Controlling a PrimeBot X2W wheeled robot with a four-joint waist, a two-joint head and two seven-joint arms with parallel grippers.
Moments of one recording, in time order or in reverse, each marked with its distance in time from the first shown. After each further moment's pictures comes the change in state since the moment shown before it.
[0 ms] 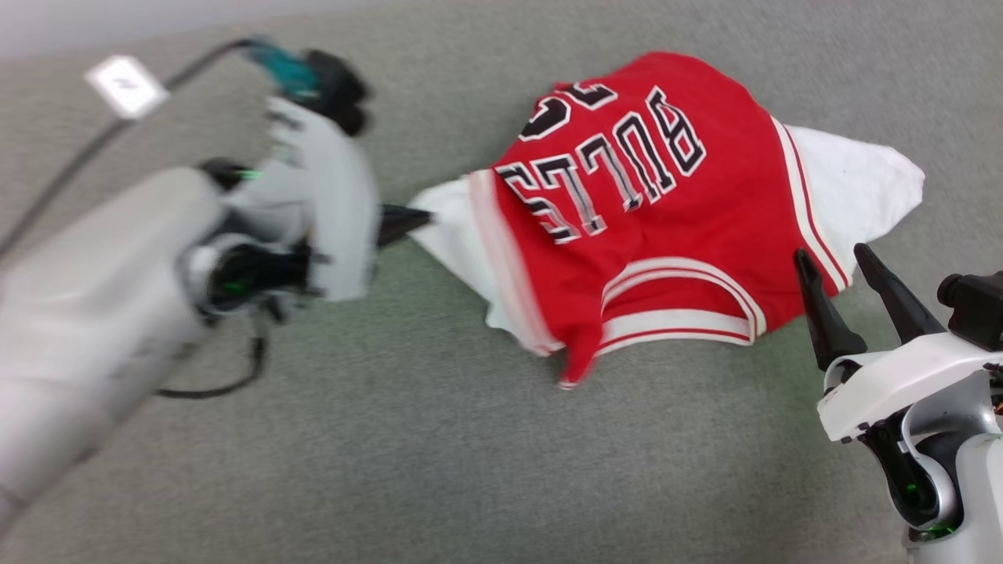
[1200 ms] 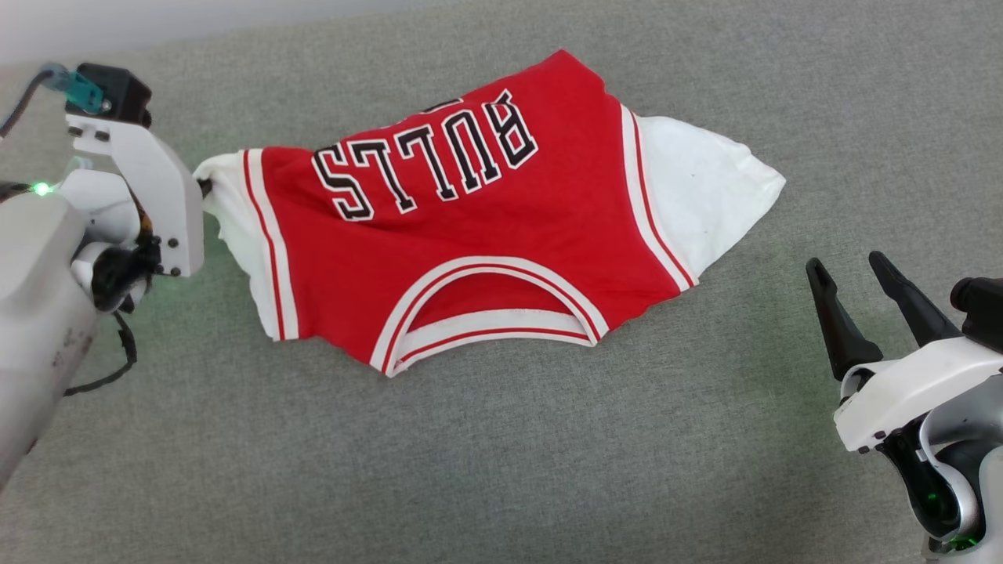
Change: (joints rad) left arm 0.020 -0.020 -0.010 0.562 0.192 0.023 -0.224; right arm 0.036 -0.017 -0.020 -0.080 -0.024 0.000 0.086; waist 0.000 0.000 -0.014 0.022
